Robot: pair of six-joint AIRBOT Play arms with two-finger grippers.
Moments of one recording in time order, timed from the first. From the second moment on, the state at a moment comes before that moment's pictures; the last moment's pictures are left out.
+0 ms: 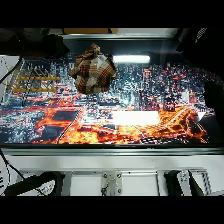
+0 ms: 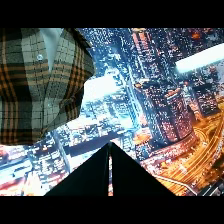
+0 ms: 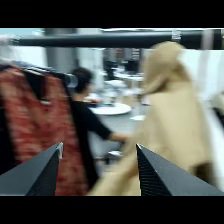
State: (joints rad) left arm -0.15 -1.33 1.96 1.15 -1.37 -1.53; right arm -1.16 -0.87 1.57 -0.77 0.47 0.91
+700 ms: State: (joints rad) left arm -0.15 -1.12 1.33 1.02 -1.16 -1.51; right arm 0.22 -1.02 1.11 -0.63 1.12 0.80
